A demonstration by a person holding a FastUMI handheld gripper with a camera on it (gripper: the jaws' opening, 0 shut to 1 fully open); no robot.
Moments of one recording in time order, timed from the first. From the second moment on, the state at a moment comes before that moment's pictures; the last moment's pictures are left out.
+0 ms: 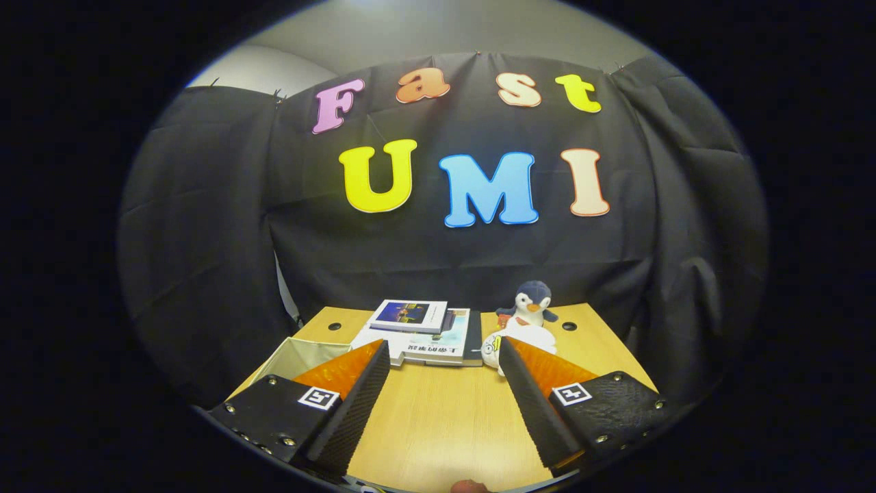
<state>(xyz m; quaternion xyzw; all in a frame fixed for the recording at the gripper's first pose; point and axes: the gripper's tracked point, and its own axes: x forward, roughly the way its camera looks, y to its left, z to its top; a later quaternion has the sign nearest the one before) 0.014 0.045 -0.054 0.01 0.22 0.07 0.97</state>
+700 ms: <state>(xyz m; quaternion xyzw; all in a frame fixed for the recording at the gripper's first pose) 0.005 0.003 -0.031 0.02 0.13 0.05 0.99</state>
